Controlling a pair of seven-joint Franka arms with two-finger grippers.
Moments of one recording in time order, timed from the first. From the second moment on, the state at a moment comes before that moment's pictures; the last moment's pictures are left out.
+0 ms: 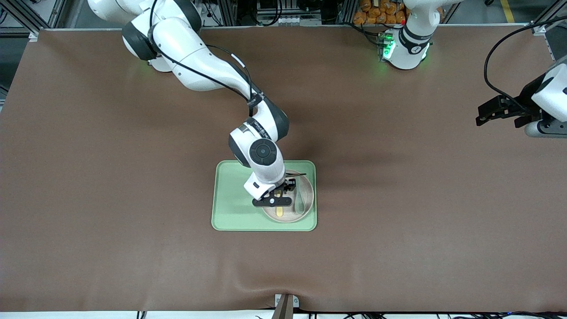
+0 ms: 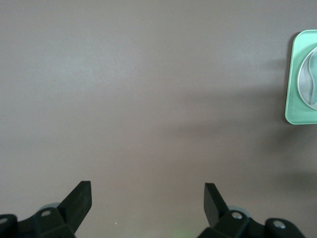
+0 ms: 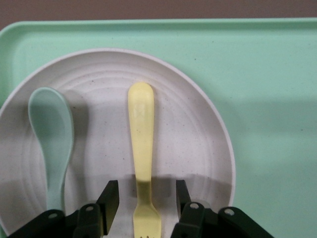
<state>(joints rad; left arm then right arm) 0.22 0.01 -0.26 -1.60 -0.03 1.57 0.01 0.66 1.03 0.01 -1.06 0.00 2.17 0.66</state>
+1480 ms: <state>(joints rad) 0.23 0.00 -0.27 -1.60 -0.03 1.55 0.01 0.59 1.02 0.05 -0.98 0.00 2.06 0.66</state>
